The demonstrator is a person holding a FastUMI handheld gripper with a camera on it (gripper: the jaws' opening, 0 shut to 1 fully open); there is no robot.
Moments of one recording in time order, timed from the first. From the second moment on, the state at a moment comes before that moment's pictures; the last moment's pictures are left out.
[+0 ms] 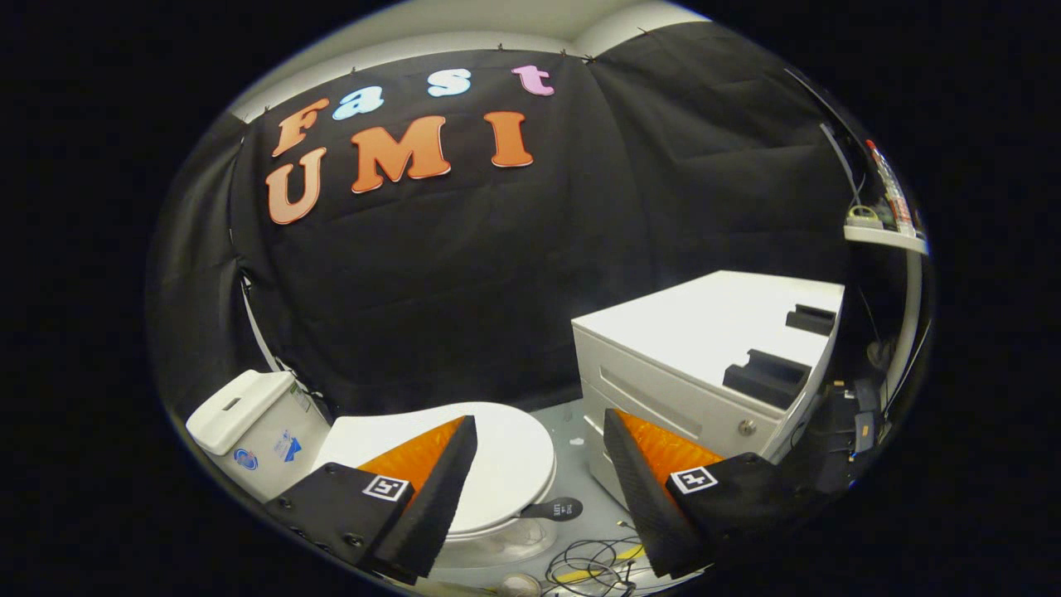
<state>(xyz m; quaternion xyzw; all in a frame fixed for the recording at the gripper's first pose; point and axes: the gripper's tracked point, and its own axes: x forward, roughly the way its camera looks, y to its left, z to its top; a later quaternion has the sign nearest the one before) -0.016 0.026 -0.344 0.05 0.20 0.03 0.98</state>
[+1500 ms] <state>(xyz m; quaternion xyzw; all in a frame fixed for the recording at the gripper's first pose) -0.042 -0.005 -0.544 0.48 0.37 -0.05 0.79</state>
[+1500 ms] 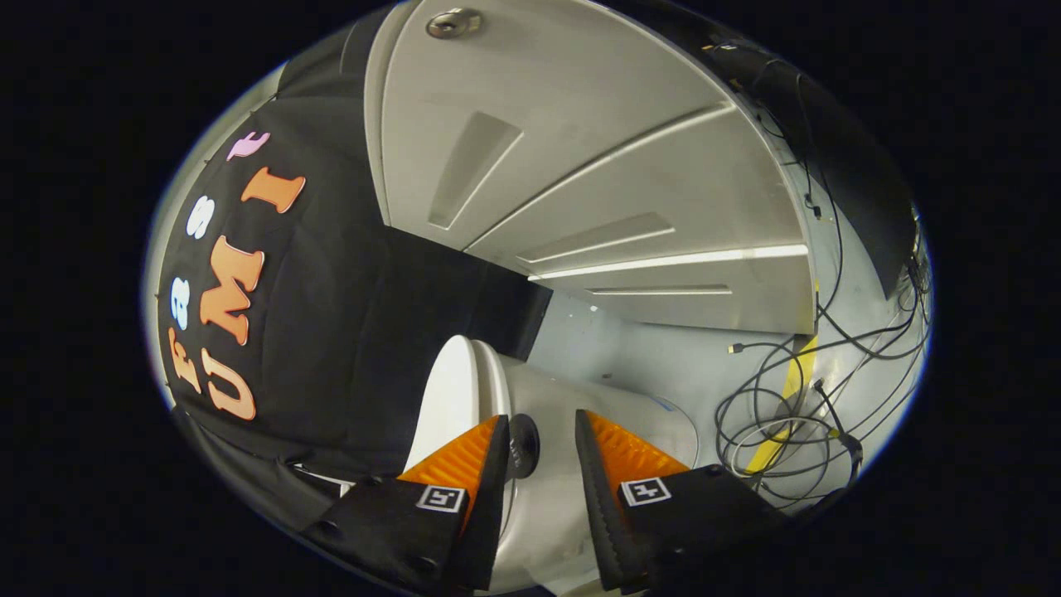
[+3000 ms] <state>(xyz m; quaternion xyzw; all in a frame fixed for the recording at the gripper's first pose) -0.016 0.027 -0.461 0.50 0.34 -0.03 0.80</state>
